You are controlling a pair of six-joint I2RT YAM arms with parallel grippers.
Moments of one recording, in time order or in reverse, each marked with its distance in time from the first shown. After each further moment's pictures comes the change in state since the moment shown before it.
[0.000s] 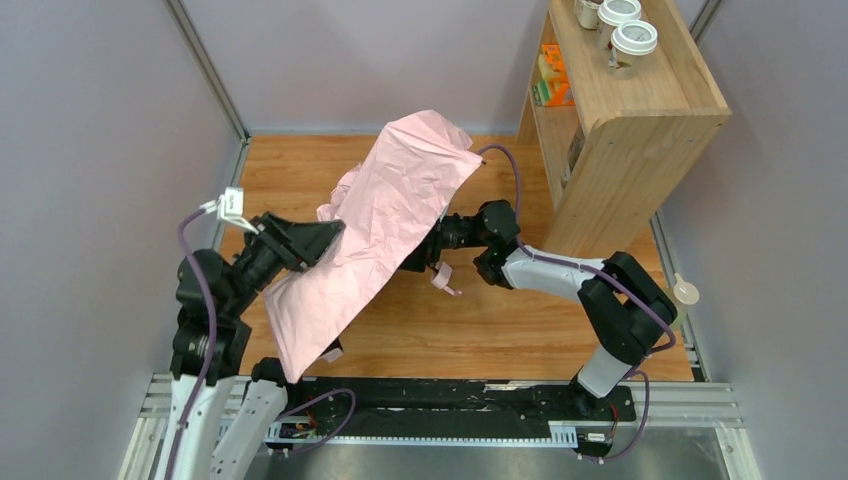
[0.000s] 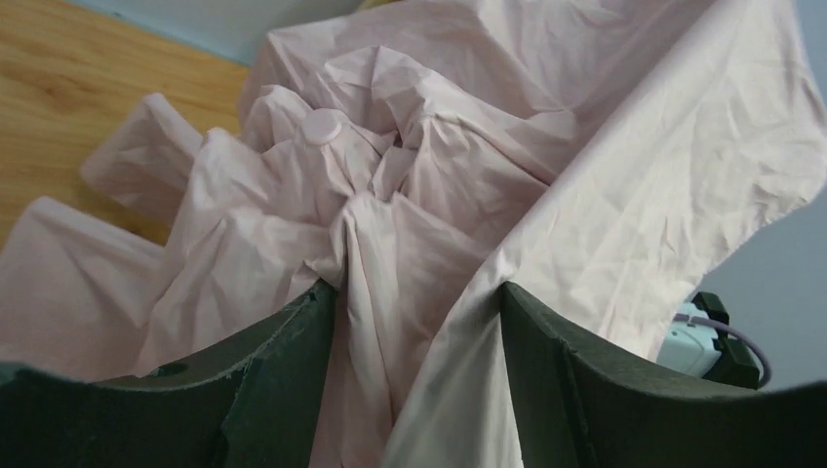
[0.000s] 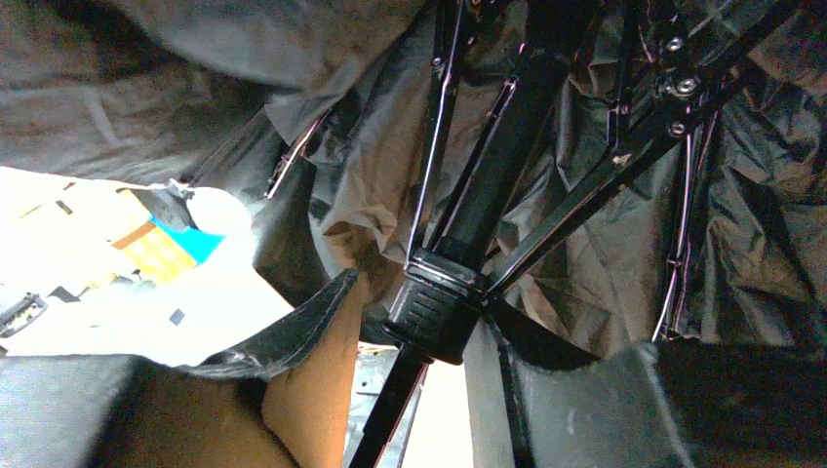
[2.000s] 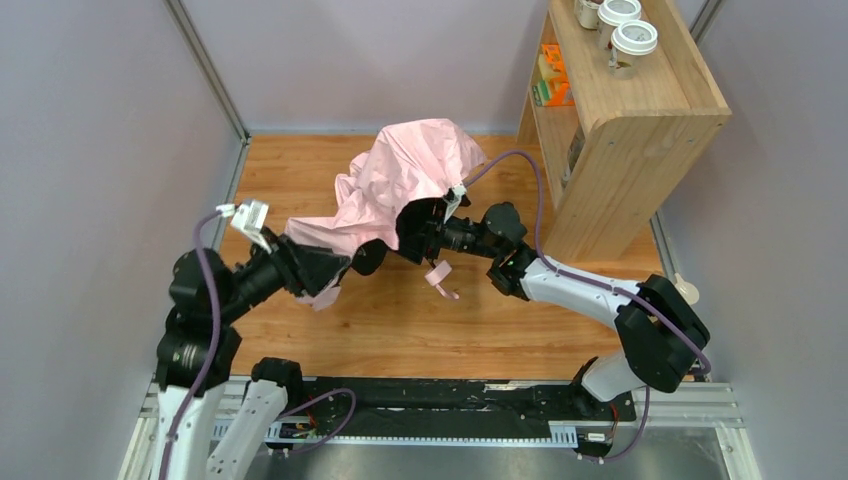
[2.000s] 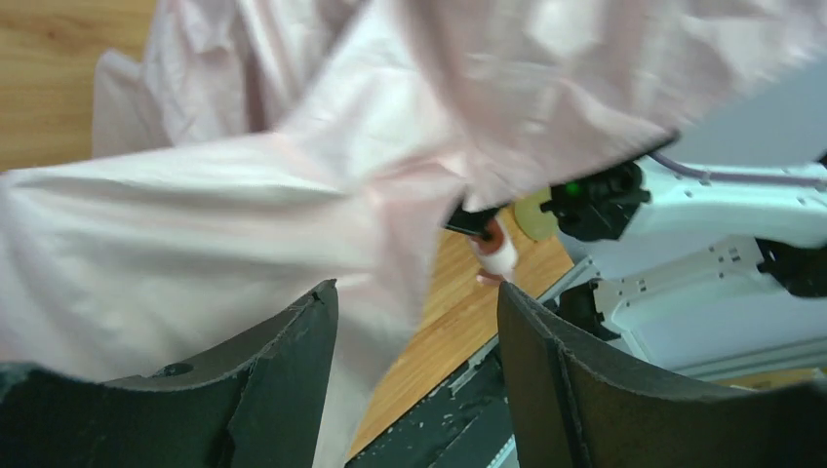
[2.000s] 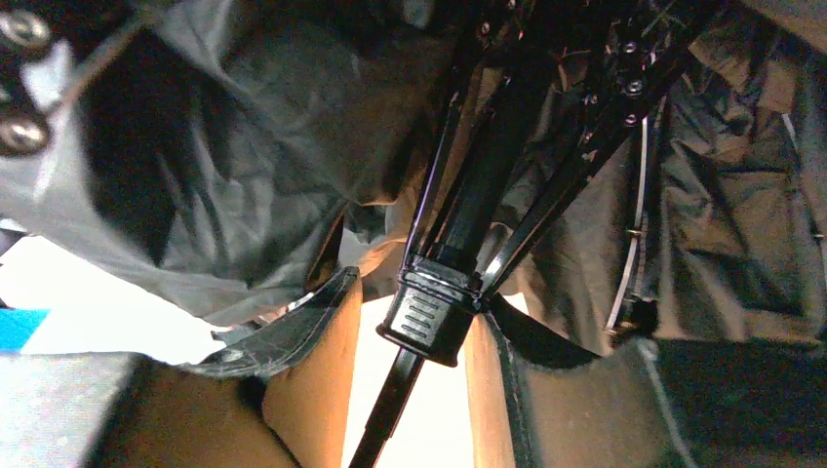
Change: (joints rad) left arm 0.001 0.159 0.119 -0.210 0.249 0.295; right arm 0.051 -0.204 -0.064 -0.312 0.369 -0.303
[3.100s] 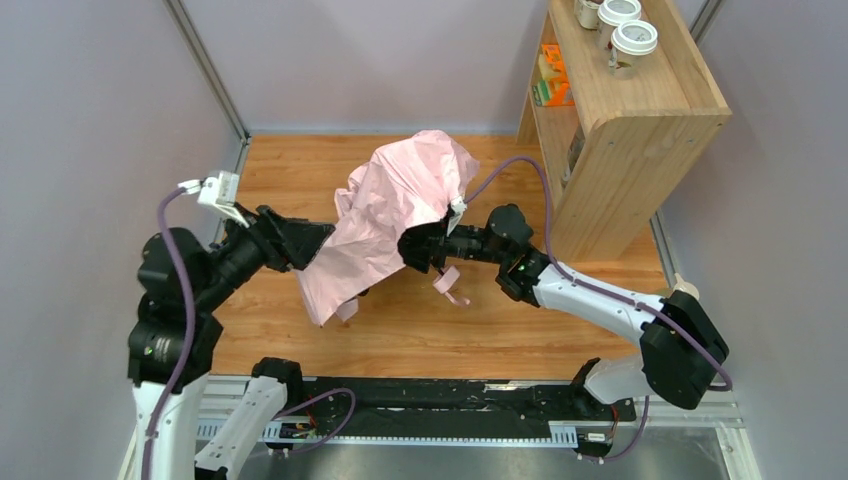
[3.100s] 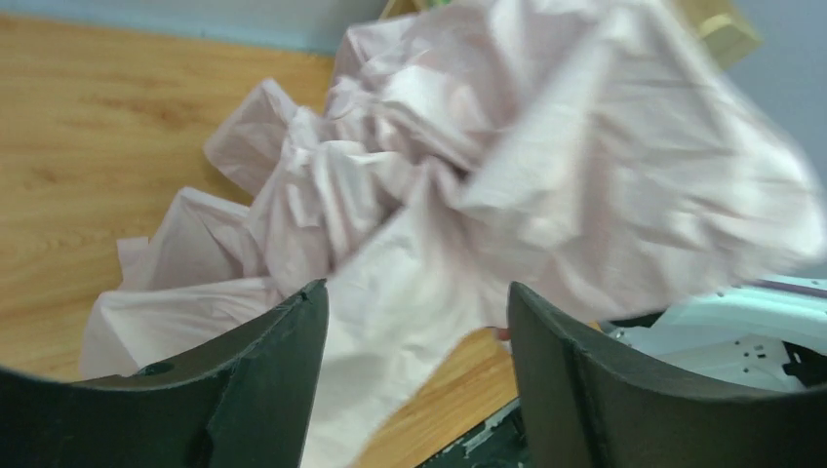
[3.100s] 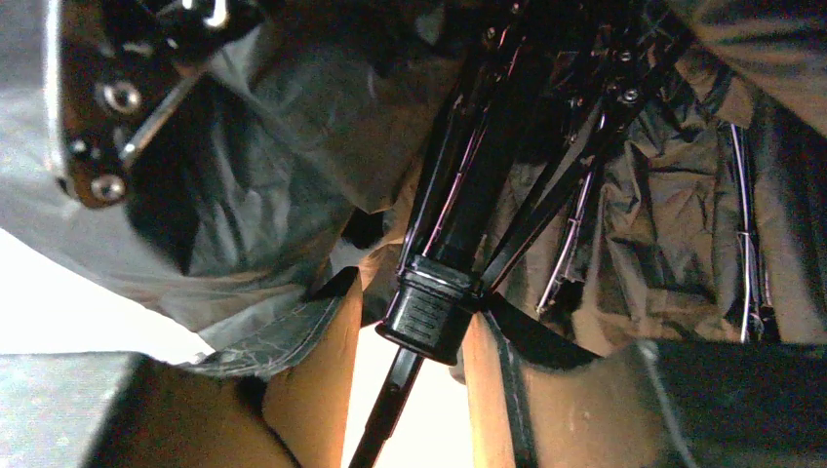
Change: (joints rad) left arm -0.001 0.056 0.212 -0.098 -0.169 0.018; right arm 0.009 -0.092 -0.014 -0.173 -0.111 -0.200
